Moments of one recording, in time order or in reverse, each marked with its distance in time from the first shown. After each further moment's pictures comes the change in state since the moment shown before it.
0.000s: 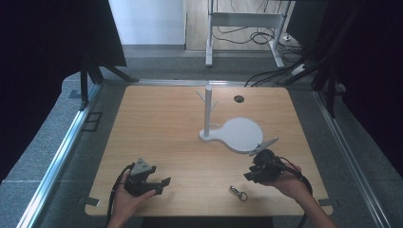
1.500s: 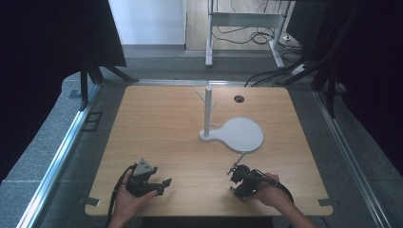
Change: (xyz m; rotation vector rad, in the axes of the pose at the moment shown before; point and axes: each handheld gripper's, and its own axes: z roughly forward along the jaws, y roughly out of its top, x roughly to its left) left arm -0.001 -0.002 0.006 0.024 0.004 0.015; right arm 0.036 0.001 0.067 0.267 0.035 -0.101
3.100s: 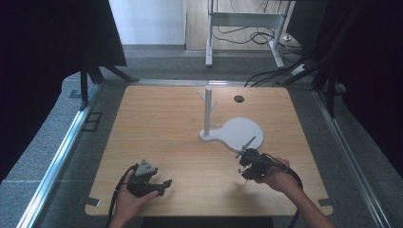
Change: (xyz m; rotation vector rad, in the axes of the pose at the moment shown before) left arm 0.000 -0.002 0.005 0.021 -0.001 0.001; right arm -0.032 0.010 -0.047 -0.054 -0.092 0.011
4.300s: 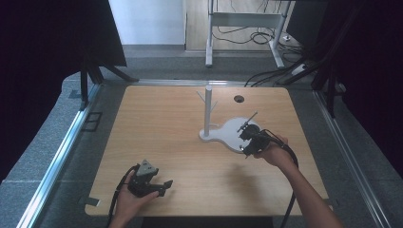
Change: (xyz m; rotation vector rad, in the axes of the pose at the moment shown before) left arm -0.001 0.000 0.002 0.013 -0.004 0.007; right arm -0.057 0.041 -0.010 -0.049 -0.073 0.100
